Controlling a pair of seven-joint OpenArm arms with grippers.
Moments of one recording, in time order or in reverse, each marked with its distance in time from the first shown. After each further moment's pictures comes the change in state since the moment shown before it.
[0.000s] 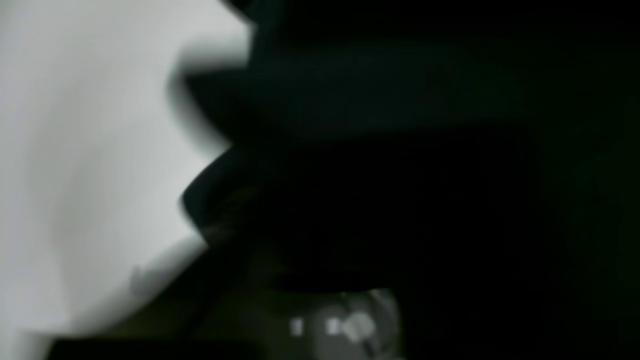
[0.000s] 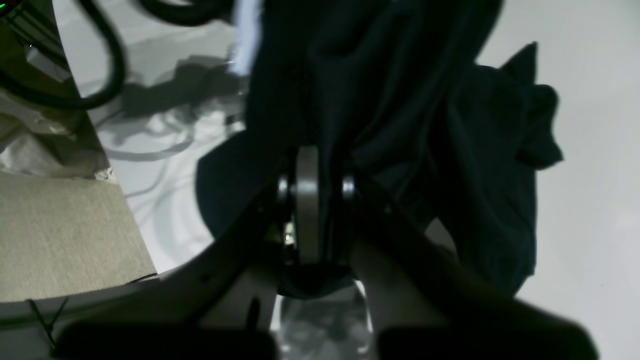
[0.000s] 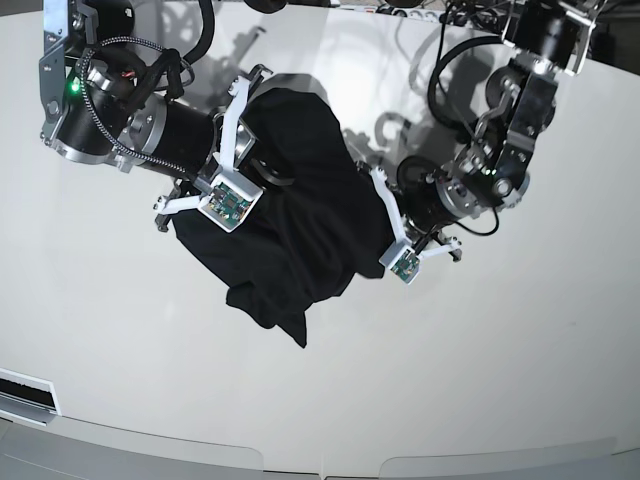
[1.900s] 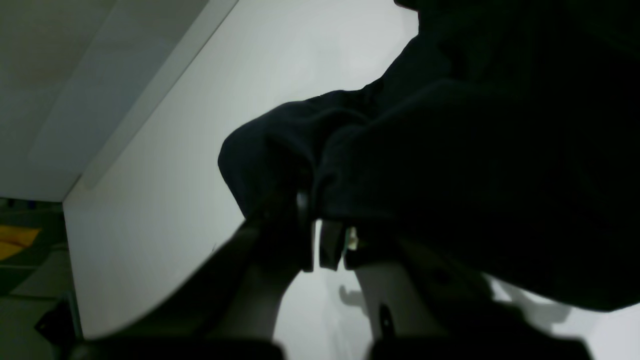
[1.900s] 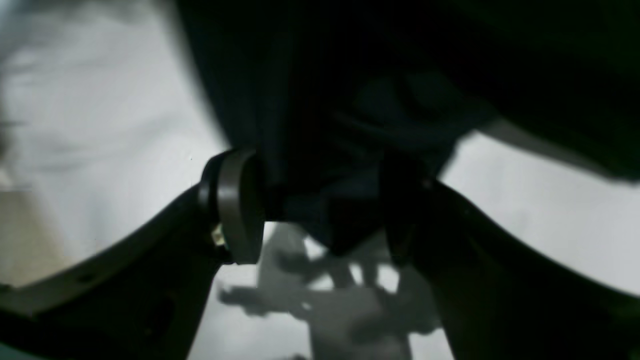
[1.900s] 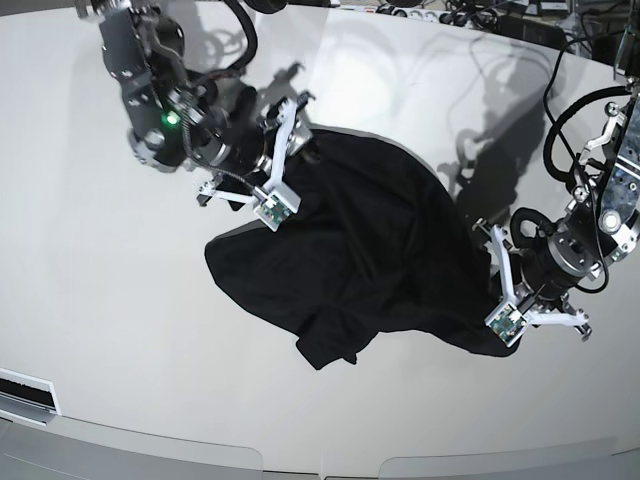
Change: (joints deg) left arm -4.1 -23.2 0.3 22.3 5.1 10.6 12.1; right arm 6.1 -3.4 -12.1 -26.9 -15.6 -13.0 11.3
